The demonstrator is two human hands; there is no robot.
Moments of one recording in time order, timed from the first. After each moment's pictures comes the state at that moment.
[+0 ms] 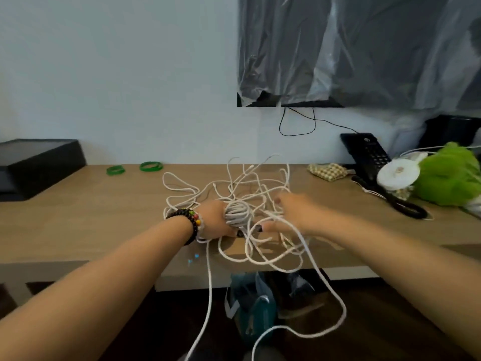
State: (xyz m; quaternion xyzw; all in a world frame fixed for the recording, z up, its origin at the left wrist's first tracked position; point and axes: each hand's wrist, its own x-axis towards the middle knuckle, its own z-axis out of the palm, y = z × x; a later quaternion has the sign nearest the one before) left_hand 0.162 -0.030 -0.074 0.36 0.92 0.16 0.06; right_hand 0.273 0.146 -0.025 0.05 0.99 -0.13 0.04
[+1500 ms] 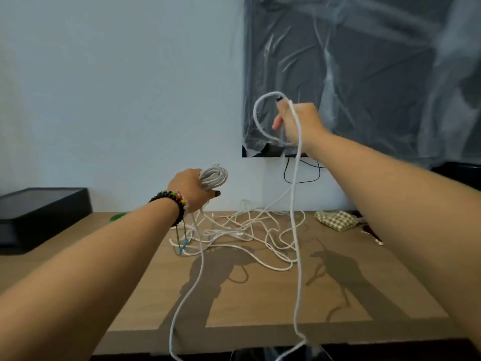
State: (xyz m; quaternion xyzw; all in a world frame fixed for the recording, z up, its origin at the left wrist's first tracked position) left_hand 0.098 -0.048 0.046 0.20 0.93 0.23 -0.21; right_hand 0.167 0.166 0.149 -0.01 0.82 -0.43 -0.38
